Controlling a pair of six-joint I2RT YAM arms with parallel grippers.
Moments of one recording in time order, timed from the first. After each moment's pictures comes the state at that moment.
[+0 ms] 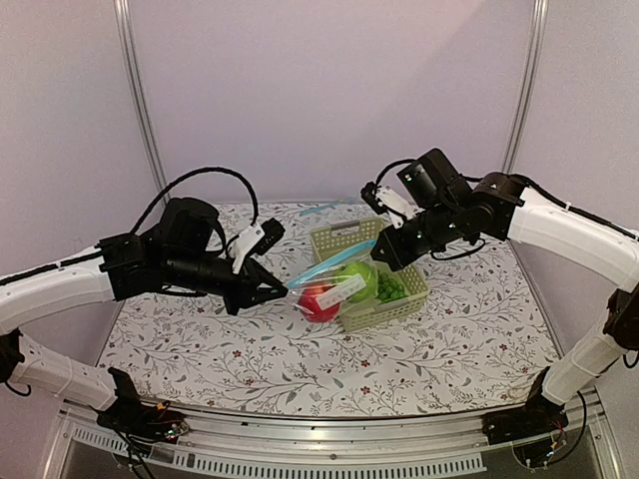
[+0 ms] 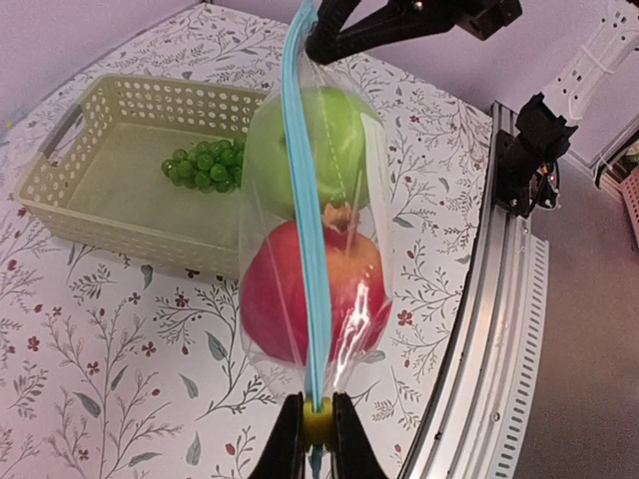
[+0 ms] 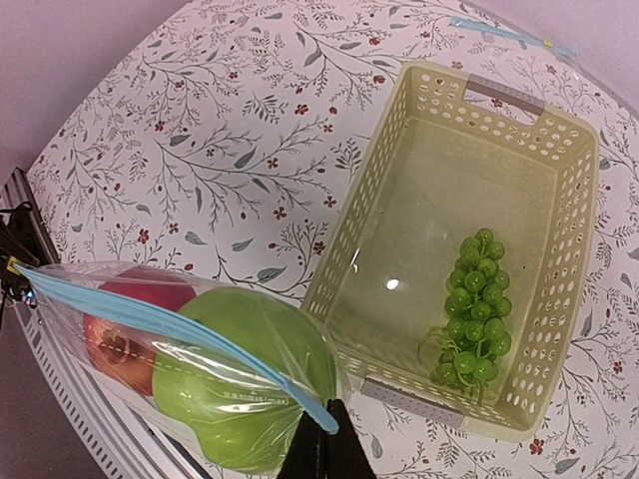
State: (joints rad) left arm -0.88 1.17 0.95 -0.39 0.31 -0.01; right arm 0.86 1.53 1.47 -0.78 -0.01 0.20
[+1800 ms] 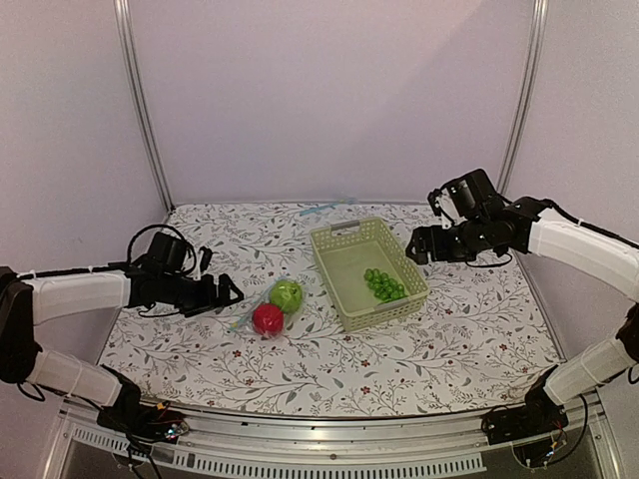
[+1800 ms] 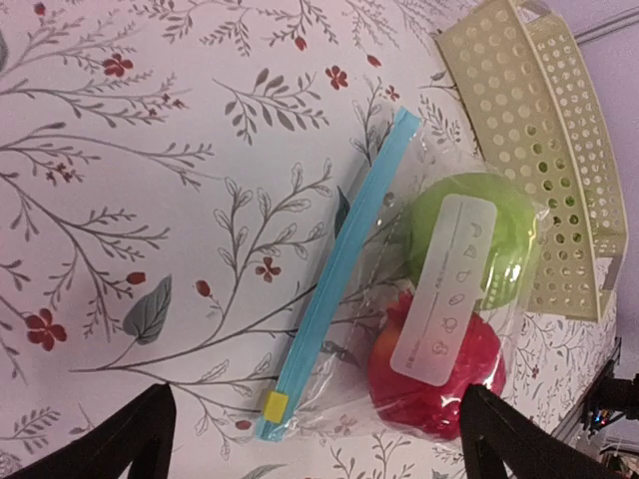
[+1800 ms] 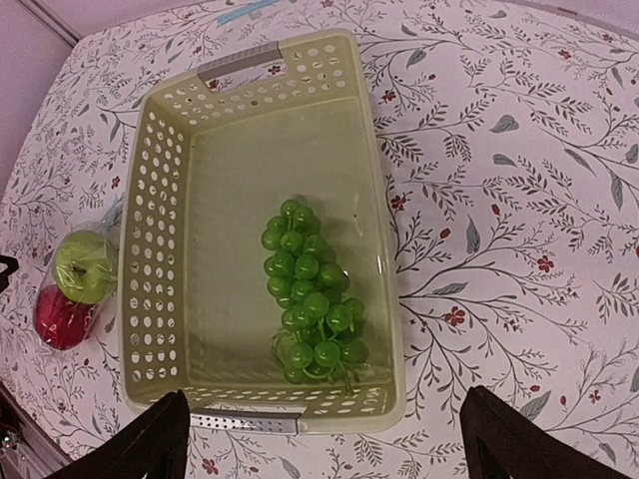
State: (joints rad) left arm -0.38 1.29 0.60 -0.21 0.29 -0.52; right arm 0.59 1.40 1.17 -0.61 0.05 0.39
